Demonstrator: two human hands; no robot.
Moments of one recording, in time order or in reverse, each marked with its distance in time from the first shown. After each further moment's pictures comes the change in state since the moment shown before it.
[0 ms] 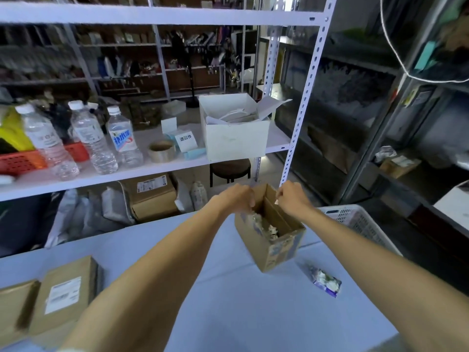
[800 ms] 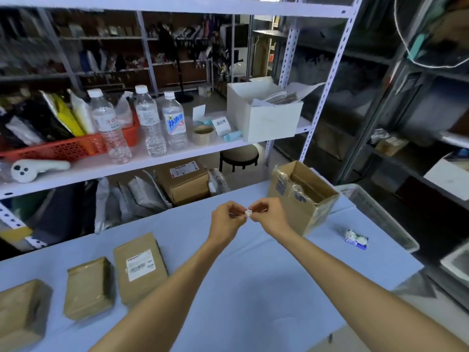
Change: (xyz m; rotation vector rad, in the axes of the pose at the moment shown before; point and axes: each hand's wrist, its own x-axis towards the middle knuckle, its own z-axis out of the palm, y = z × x) left_hand -0.185 -0.163 0.089 -0.939 0.476 -0.105; right_hand -0.163 -0.180 0.149 0.581 0.043 0.033
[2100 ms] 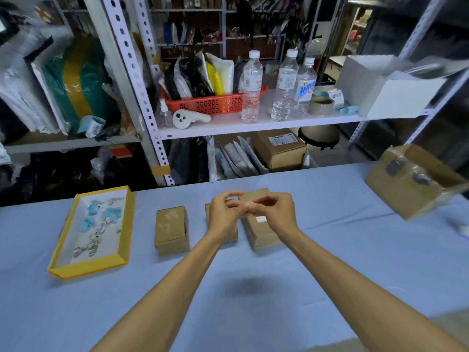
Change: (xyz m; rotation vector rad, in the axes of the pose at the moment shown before) left_hand -0.146 -0.128 -0.300 -0.390 0.238 -0.136; right_hand -0.148 -0.132 0.287 0.322 -0.192 -0.063
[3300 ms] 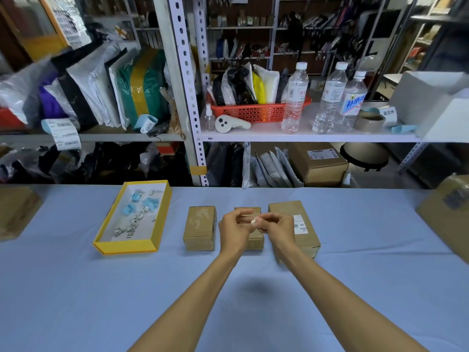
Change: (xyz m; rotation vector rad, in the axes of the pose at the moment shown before) left_hand -0.029 -0.019 -0.024 0.172 0.282 -0.003; right_hand 0.001 0.034 0.058 0.181 -0.060 0.250
